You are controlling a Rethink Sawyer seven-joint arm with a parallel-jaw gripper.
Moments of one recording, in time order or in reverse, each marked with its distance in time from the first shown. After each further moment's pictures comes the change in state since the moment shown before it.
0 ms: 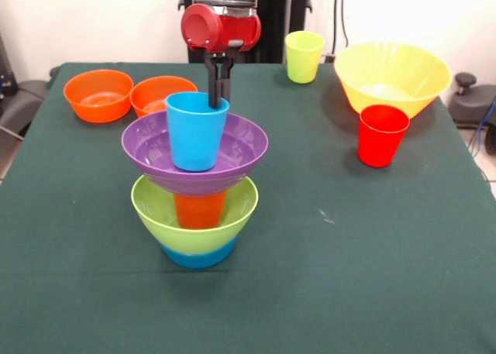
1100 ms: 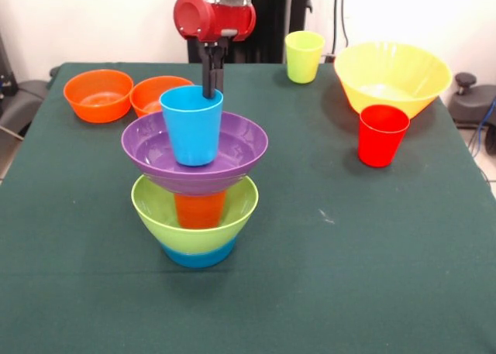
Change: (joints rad) arm -0.035 -0.031 0.026 0.024 0.018 0.017 0.000
